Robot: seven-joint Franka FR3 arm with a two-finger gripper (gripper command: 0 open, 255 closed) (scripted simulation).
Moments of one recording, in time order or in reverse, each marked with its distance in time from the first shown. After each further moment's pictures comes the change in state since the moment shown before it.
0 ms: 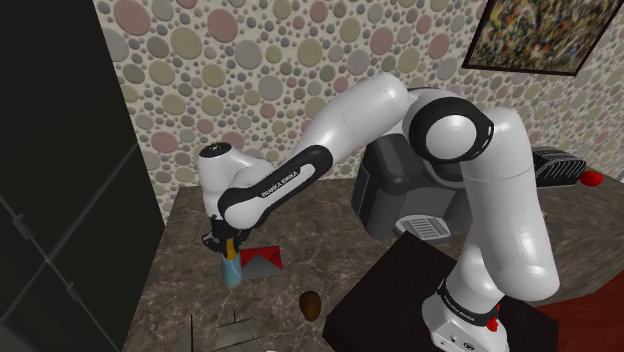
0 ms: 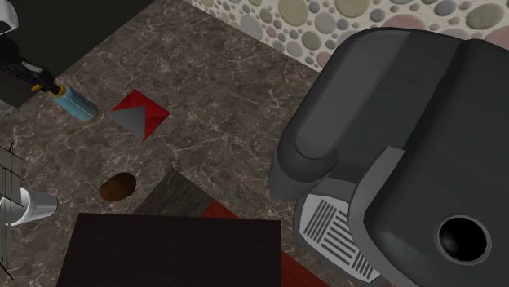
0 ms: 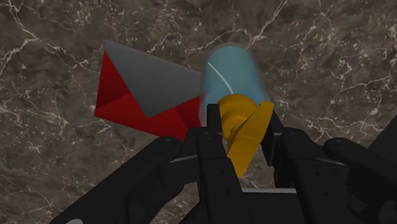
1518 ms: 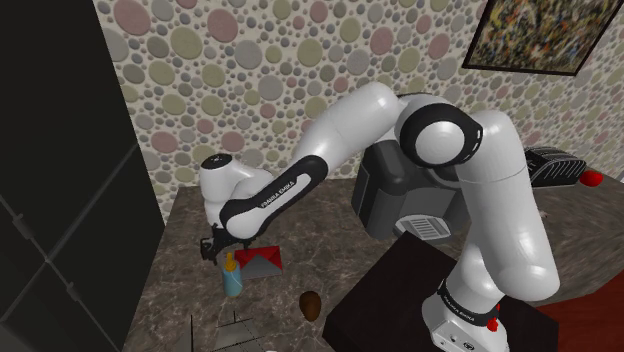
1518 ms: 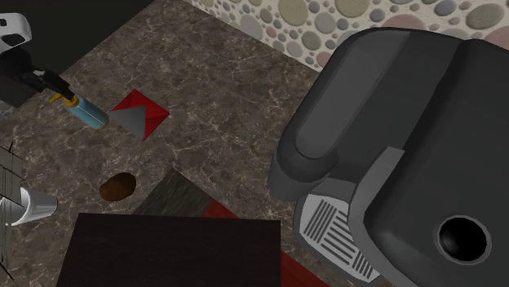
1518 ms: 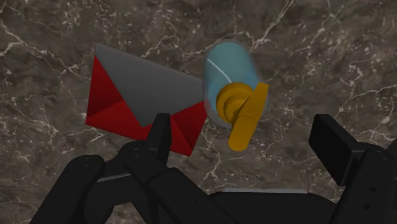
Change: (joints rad) arm 0.006 0.048 -0.008 -0.002 -0.012 0.050 0.008
